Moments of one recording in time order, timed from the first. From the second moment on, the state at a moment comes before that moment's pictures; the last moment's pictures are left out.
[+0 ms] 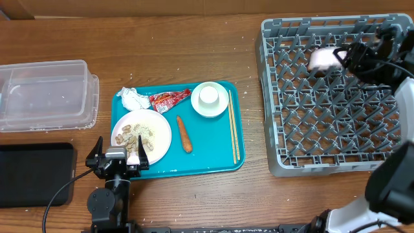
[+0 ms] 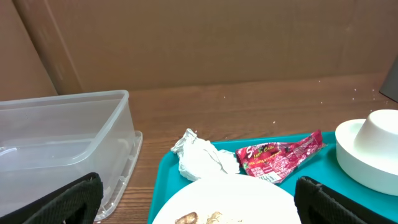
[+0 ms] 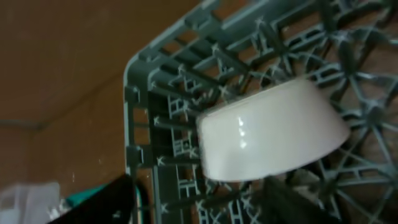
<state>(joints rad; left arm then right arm) 0.09 0.02 0.01 -0.08 0.03 0.08 -0.40 1.76 1.47 -0.61 -0.64 0.21</state>
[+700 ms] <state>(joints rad) 0.09 0.02 0.01 -0.08 0.03 0.08 -0.25 1.39 1.56 -0.82 -0.84 0.28</state>
